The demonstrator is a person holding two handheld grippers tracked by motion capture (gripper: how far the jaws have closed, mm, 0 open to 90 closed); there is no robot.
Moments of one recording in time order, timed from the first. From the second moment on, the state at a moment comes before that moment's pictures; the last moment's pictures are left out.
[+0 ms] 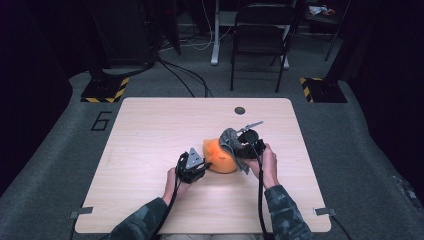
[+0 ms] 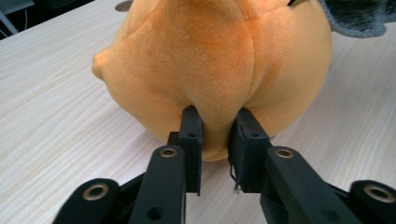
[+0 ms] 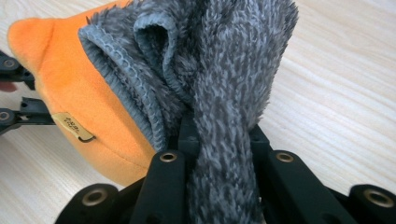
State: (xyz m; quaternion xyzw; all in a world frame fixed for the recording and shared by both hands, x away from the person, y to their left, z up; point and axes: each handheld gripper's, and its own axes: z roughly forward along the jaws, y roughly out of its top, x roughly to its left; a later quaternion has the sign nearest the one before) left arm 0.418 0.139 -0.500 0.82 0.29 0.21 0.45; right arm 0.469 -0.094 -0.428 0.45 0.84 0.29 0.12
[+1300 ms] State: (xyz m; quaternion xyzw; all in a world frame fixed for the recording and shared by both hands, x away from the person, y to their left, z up) left arm 0.419 0.150 -0.487 0.81 0.32 0.14 0.47; right arm 0.477 -0.110 -0.446 0.48 0.83 0.26 0.12
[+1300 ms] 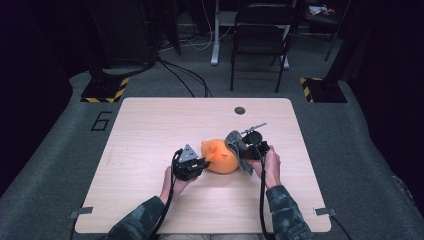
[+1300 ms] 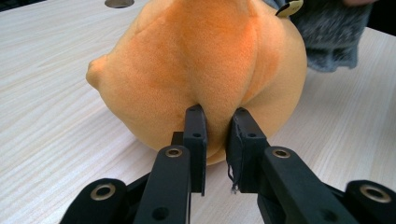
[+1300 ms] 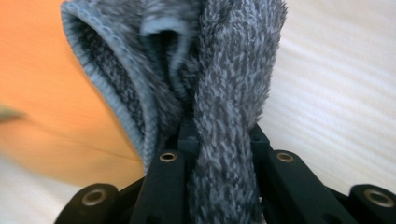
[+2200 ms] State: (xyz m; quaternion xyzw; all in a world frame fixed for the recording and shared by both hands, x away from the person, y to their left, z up) left arm 0.423 0.155 -0.490 0.81 0.33 0.14 0.47; right arm 0.454 -0.072 -0.404 0.40 0.86 0.29 0.14
